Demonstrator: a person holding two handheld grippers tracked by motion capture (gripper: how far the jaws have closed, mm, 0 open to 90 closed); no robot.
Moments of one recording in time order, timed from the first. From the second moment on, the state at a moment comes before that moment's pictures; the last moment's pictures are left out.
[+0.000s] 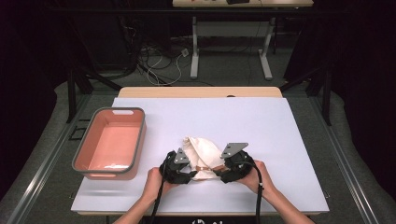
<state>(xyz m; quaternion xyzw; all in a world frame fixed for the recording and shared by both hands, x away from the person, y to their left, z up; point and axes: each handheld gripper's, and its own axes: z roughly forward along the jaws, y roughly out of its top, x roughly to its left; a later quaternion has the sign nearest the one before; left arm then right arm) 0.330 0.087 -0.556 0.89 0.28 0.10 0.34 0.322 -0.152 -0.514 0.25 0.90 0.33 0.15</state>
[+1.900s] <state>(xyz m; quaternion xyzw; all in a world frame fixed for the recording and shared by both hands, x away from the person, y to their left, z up) 0.328 0.108 -0.540 0.86 0.29 0.14 0.39 0.369 -0.204 -0.531 0.38 0.84 0.33 0.21</state>
